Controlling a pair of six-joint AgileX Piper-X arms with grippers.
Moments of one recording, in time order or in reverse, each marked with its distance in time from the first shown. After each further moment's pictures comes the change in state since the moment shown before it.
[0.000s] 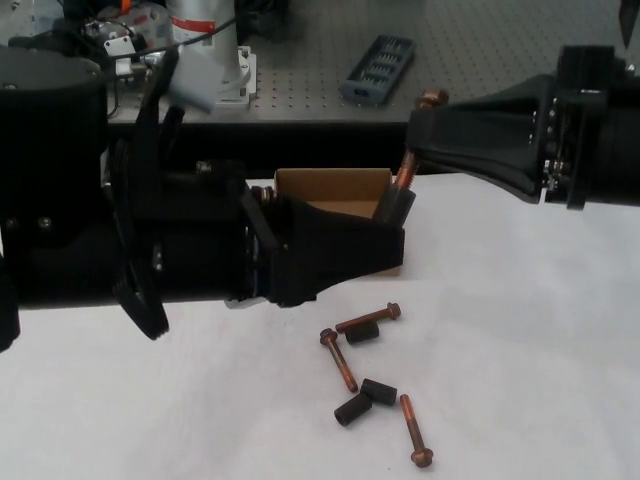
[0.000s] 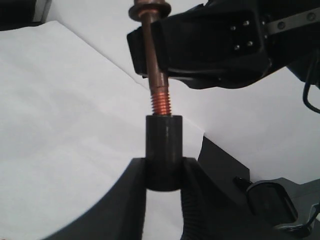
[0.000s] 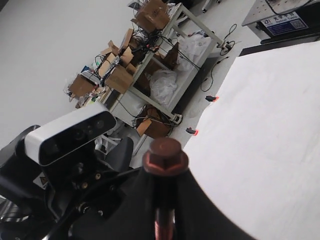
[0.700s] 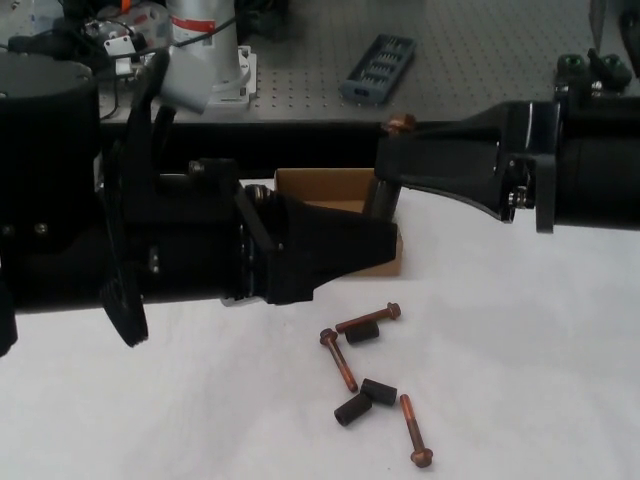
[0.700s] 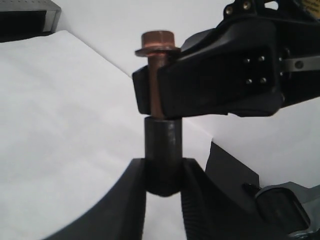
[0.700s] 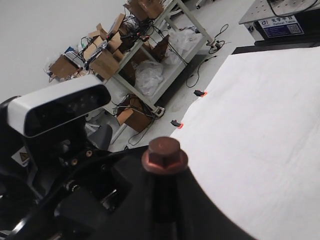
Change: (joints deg) left arm 0.2 -0.2 0.9 -2.4 -1.6 0.4; right arm 6.1 0.0 -0.1 3.0 6.3 -7.1
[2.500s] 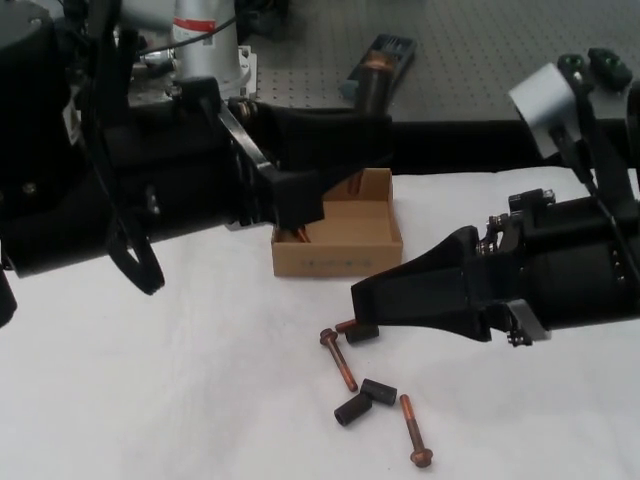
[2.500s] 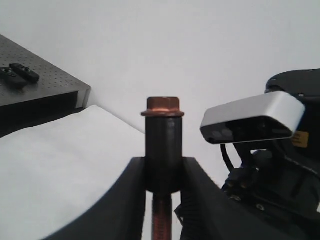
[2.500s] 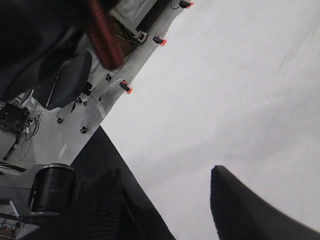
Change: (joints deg) left arm 0.0 0.1 -0.9 -10.6 -7.1 0.8; right arm 2.2 0.2 0.3 17.3 -1.9 -10.2
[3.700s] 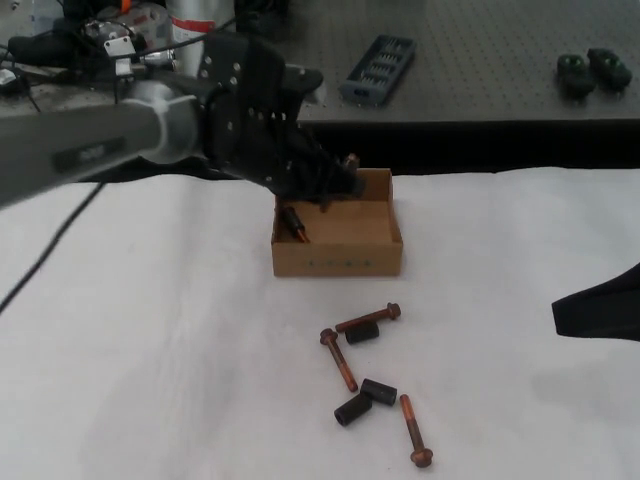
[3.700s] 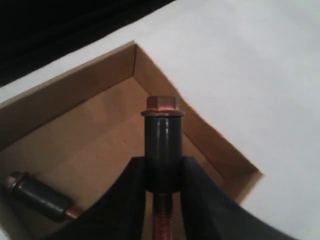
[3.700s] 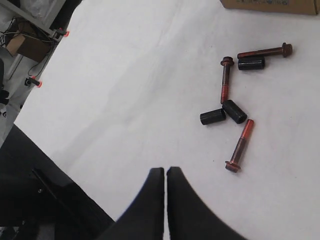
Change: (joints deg) left arm 10.5 62.8 -57.9 38.6 -9.5 24.5; right arm -22.0 -8.0 0.0 26.6 -0.3 -18.9
